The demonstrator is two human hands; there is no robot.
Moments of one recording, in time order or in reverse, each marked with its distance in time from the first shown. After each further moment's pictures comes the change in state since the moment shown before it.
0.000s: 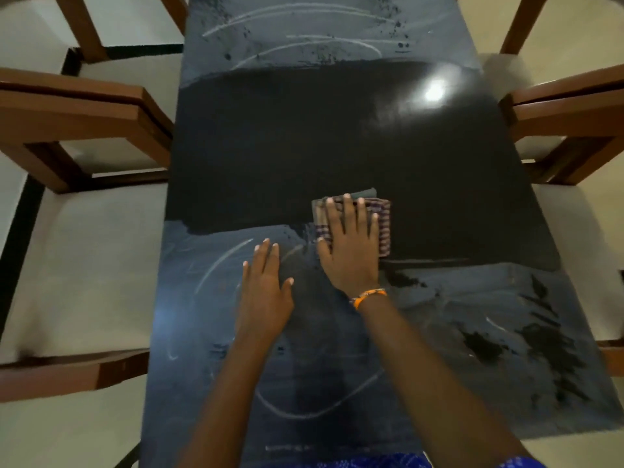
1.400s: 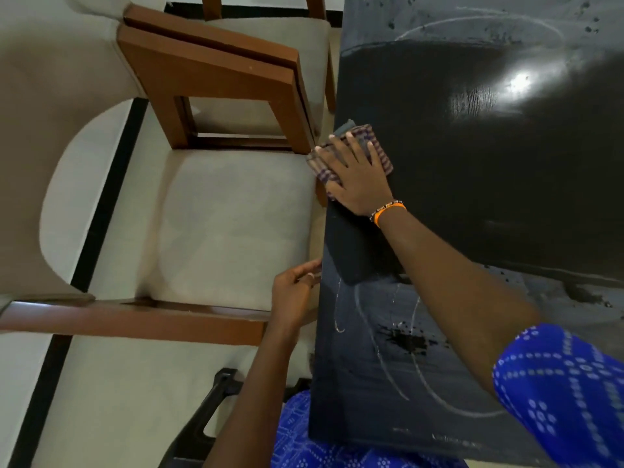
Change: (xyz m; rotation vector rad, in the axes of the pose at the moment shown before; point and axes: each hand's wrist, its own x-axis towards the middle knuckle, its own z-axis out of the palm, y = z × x) left_hand -0.020 -0.187 -0.087 -0.992 0.018 -0.589; right_hand 0.114 -0.230 0.050 -0.078 -0.172 -0.457
